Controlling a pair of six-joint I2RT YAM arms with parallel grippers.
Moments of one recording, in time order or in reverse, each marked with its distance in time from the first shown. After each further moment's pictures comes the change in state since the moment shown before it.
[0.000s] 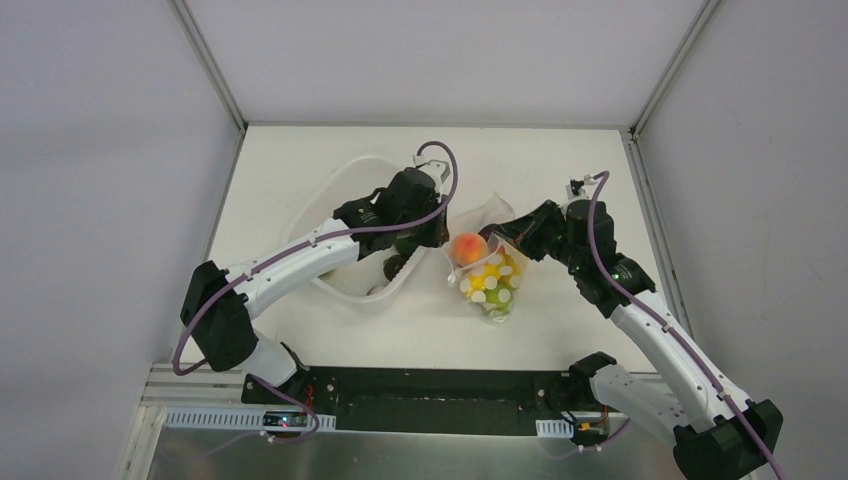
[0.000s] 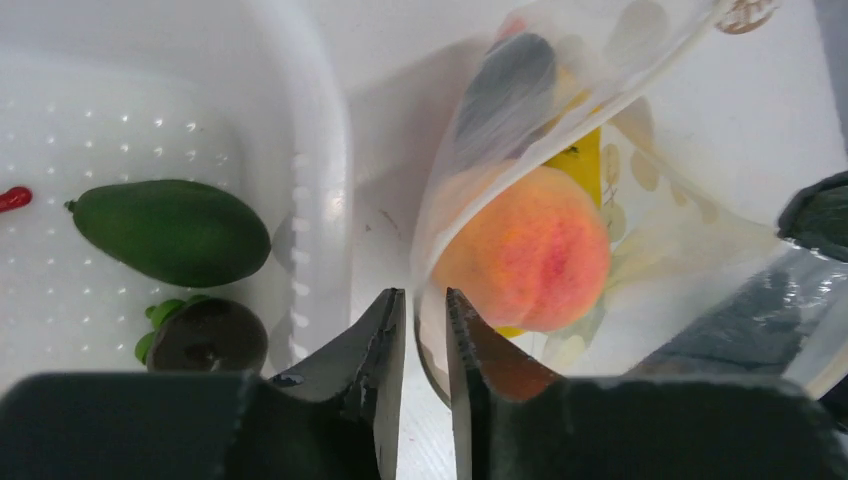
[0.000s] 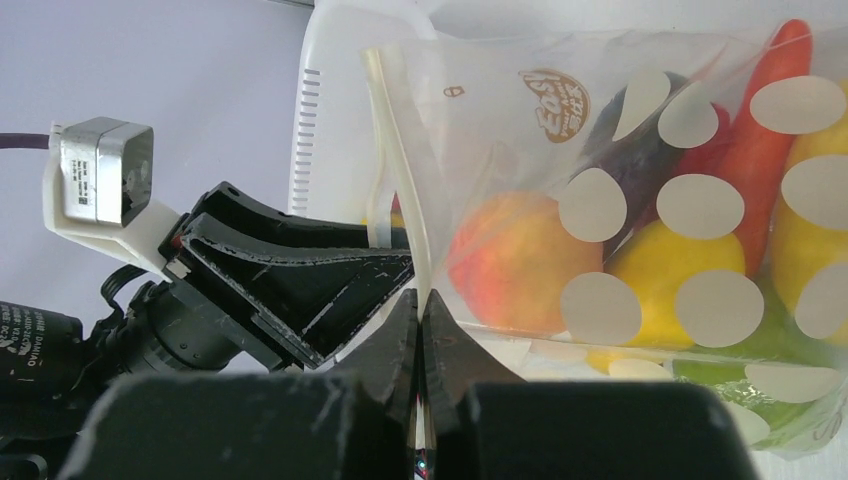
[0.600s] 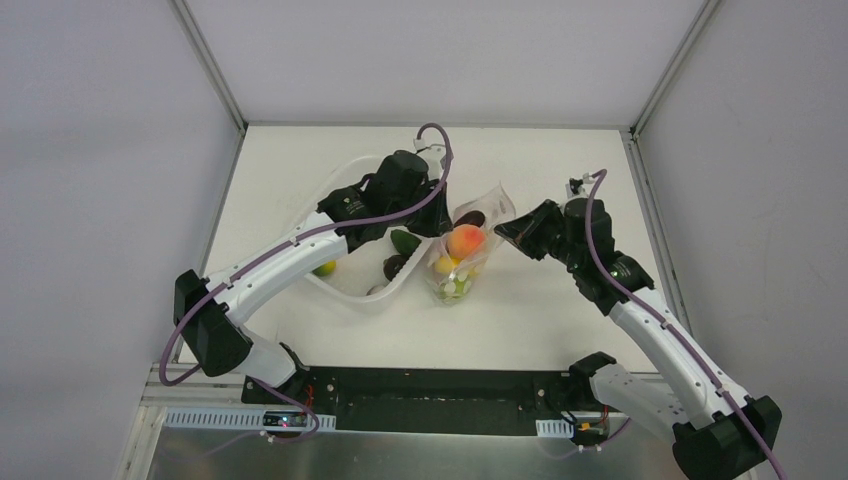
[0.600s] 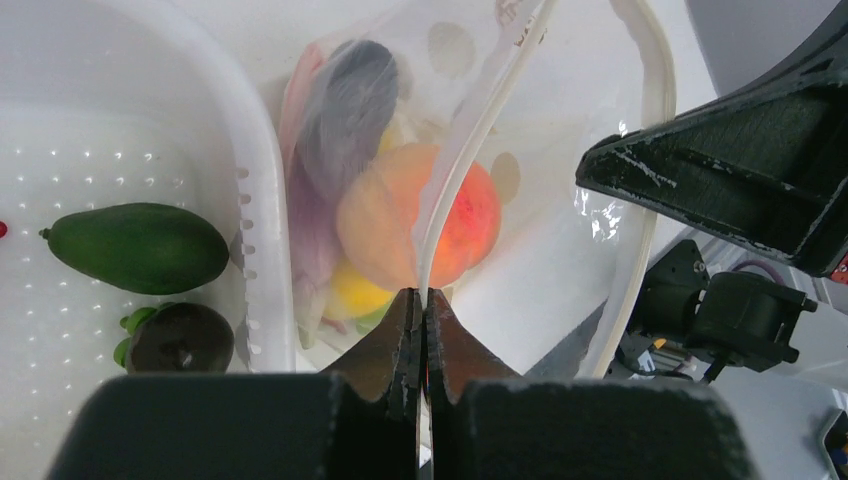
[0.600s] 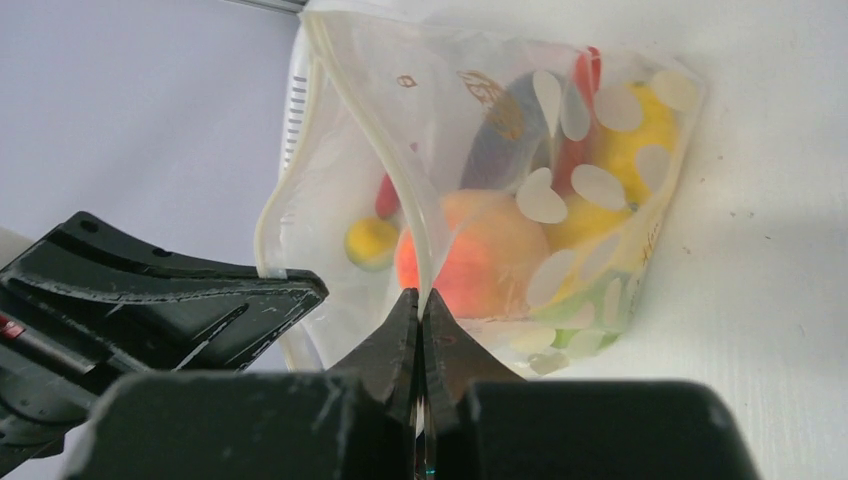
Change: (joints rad) left arm 0.001 -0.035 0.148 -0.090 0.119 0.013; right arm -0.001 0.003 0.005 -0.012 0.026 -0.029
